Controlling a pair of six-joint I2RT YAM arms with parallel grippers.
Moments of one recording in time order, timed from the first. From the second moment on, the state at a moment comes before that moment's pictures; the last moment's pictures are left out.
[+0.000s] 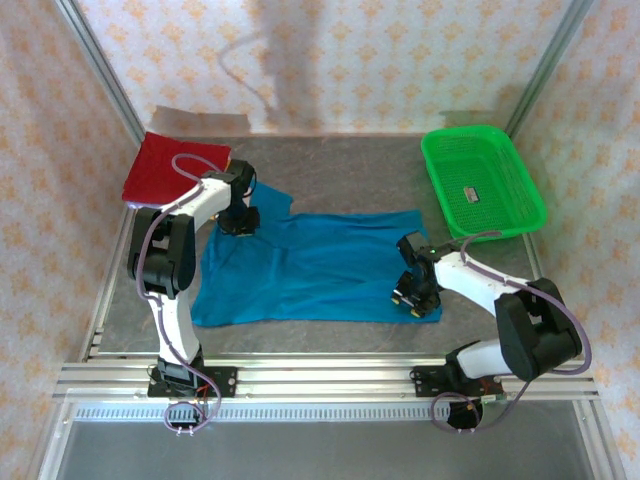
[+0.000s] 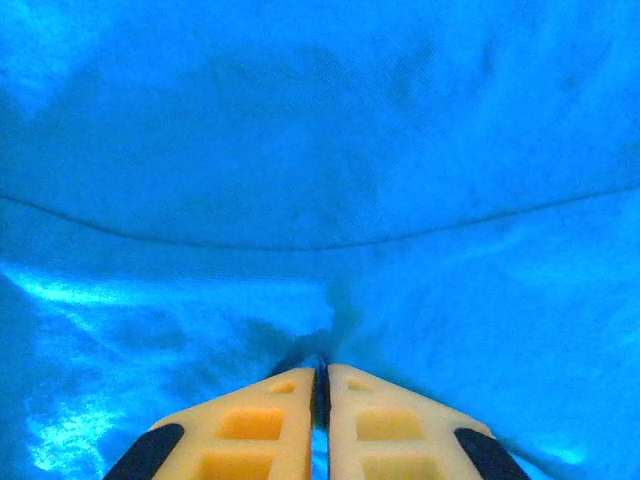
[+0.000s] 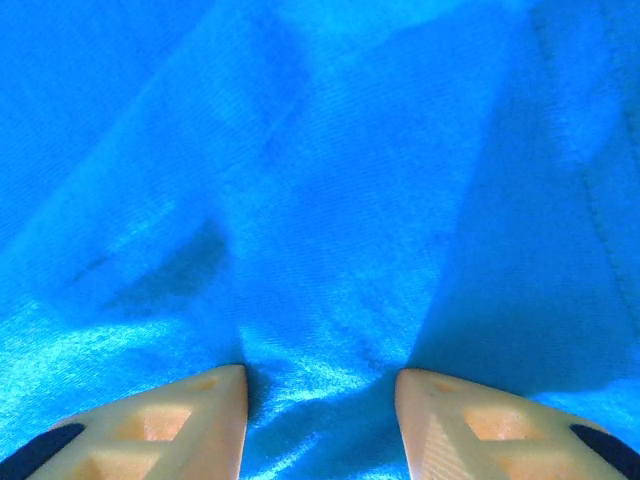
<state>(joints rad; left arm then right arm) -0.14 1.97 1.42 -0.88 0.01 -0.33 0.40 1.38 0.68 -0.80 -0.12 1.02</state>
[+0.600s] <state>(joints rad) -0.14 1.80 1.36 -0.86 -0.08 -0.37 0.40 1.39 0.68 -0.80 -0.12 1.02</state>
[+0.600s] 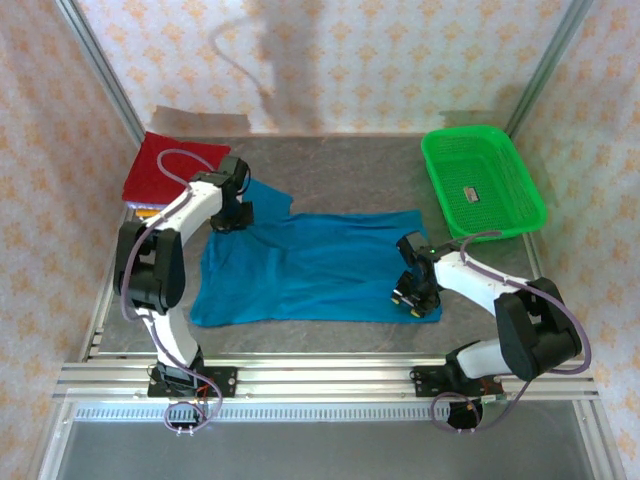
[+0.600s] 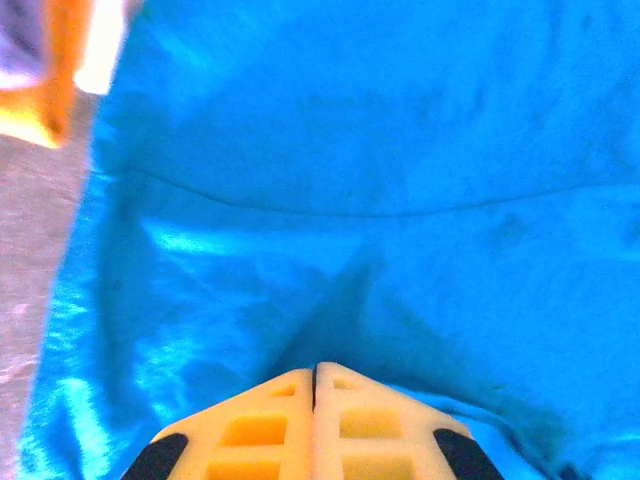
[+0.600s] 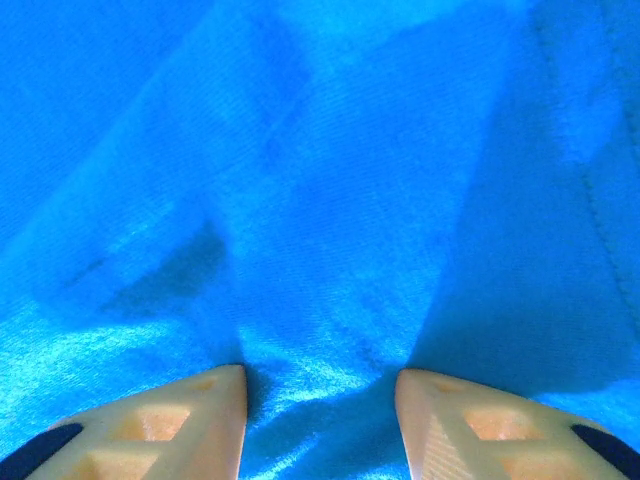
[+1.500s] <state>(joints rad) -0.08 1.86 1.36 -0.91 -0.23 -0.41 0.40 1.41 0.69 -0.82 -0.12 1.01</state>
